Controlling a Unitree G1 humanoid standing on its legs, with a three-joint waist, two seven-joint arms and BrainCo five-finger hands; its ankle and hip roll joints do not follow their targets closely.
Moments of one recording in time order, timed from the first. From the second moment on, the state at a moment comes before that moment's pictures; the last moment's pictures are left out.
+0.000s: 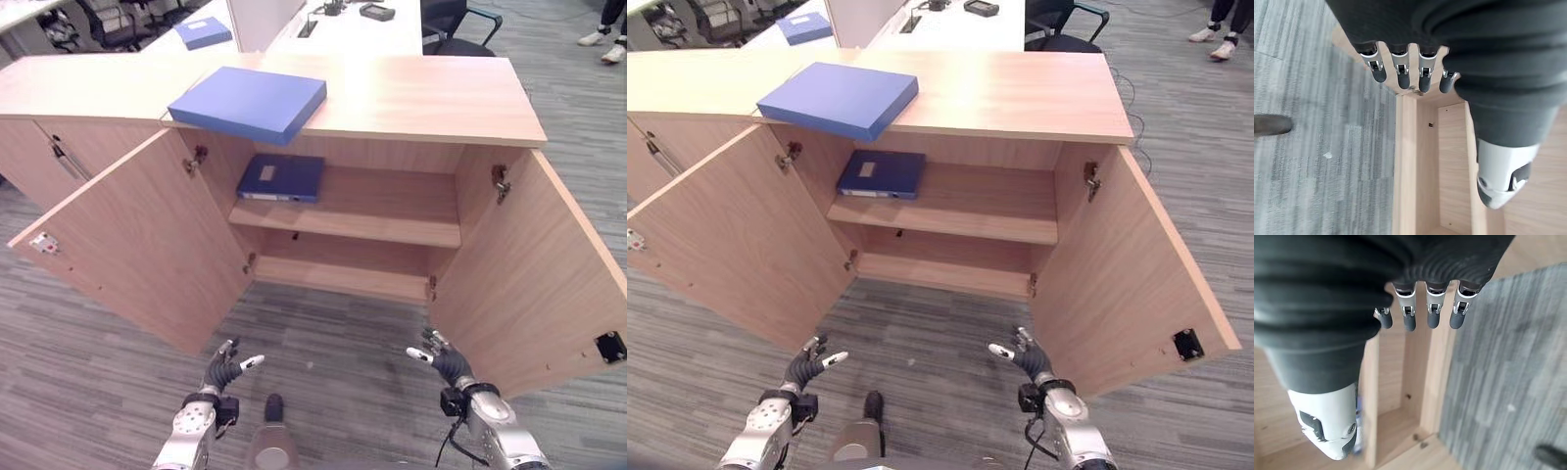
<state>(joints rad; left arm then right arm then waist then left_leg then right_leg) 0.11 0.29 -0.12 0.56 -0.22 -0.08 0.03 0.10 -0.36 0.13 0.44 0.34 0.00 0.08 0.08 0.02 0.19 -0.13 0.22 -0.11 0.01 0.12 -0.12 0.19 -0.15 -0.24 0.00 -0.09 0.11</state>
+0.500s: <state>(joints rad) 0.05 0.41 -0.11 0.55 -0.23 -0.09 0.03 0.08 -0.23 0.11 0.50 0.34 -0.01 0.08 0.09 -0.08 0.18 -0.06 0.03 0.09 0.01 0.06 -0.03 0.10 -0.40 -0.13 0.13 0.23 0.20</state>
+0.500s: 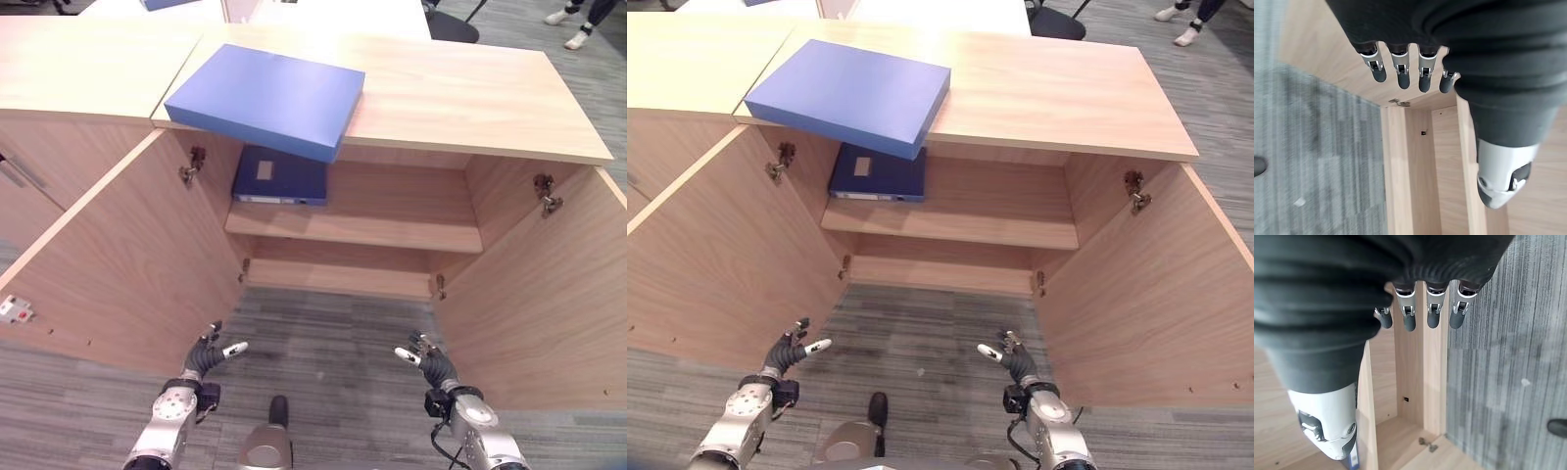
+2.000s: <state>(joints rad) 0.11 0.25 -0.12 0.58 -0.23 -0.07 0.02 0.08 -0.38 0.06 0.59 0.34 -0.01 0.04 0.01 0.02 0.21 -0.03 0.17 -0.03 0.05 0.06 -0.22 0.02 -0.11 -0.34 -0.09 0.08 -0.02</state>
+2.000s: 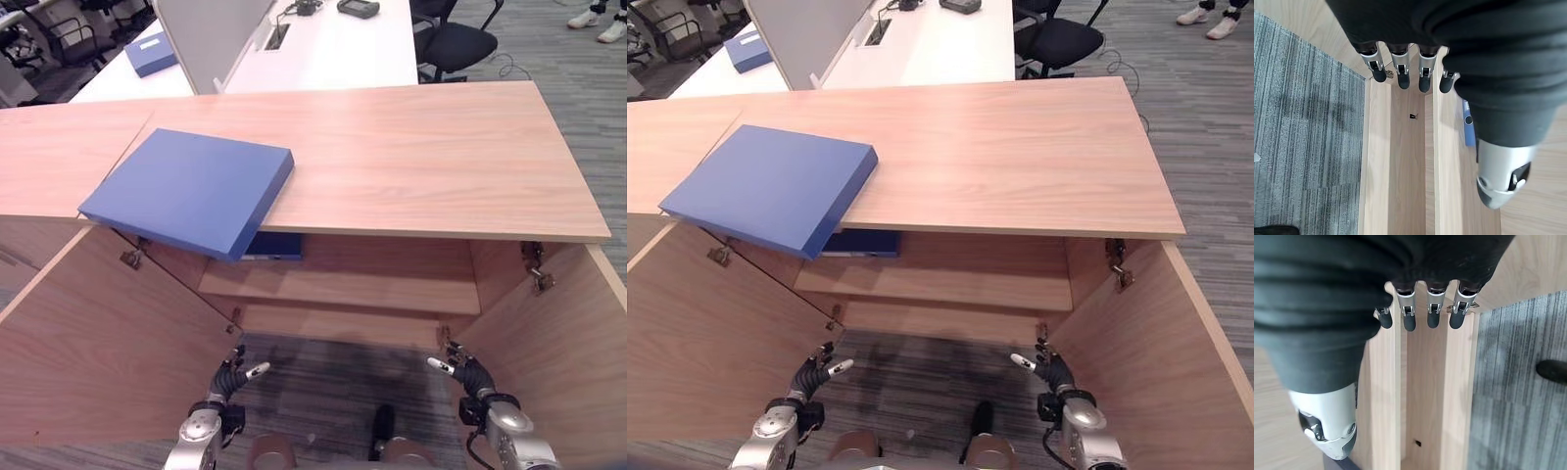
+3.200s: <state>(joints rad) 0.25 0.36 -0.03 0.28 -0.02 -0.10 0.15 0.13 -0.30 0.08 0.59 0.34 -0.01 0.03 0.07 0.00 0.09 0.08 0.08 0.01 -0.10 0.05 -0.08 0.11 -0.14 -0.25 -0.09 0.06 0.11</state>
